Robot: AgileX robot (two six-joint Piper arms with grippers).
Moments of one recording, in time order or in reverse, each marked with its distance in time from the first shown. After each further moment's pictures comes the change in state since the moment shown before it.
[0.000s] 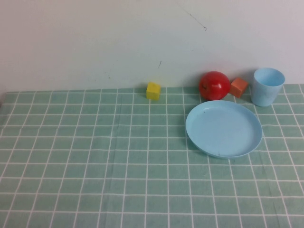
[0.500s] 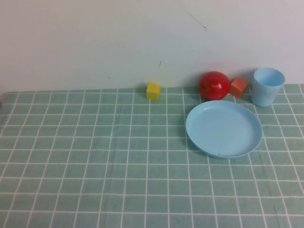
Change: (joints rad) right arm -0.002 0.000 0.002 -0.130 -0.620 -0.040; left arm 0.000 0.000 0.000 0.000 0.000 0.000
